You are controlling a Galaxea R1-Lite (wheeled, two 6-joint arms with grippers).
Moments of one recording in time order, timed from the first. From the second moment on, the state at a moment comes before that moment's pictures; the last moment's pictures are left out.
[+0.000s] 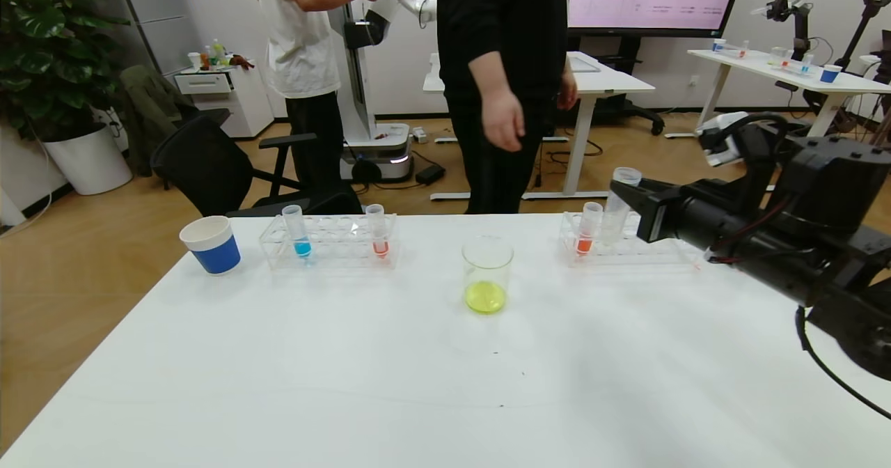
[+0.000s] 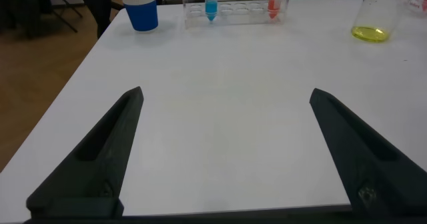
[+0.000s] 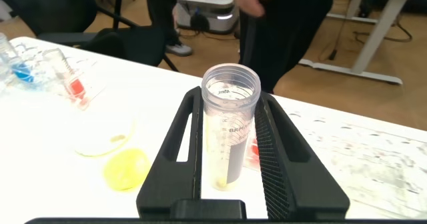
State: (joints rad) left arm 0.00 0.00 0.00 0.01 -0.03 0.03; right arm 0.26 1.72 -0.79 -0.89 0.08 0.04
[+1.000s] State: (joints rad) left arm 0.00 0.00 0.00 0.01 -0.03 0.03; right arm -0.47 1.95 -1.17 -0.83 0.39 0.03
